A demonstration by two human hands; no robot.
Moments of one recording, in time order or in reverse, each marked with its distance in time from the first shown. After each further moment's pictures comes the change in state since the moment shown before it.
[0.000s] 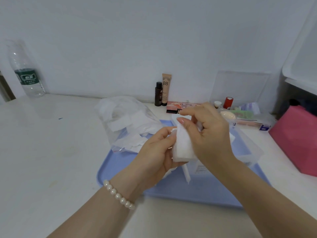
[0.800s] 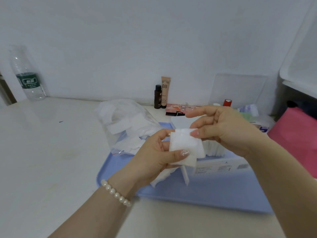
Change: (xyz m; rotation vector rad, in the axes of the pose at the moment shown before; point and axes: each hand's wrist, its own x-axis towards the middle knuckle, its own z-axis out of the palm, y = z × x) left_hand 0.002 0.000 -0.010 0.152 -0.109 0.069; right_hand 0.039 0.001 -0.052 0.592 -0.639 0.787
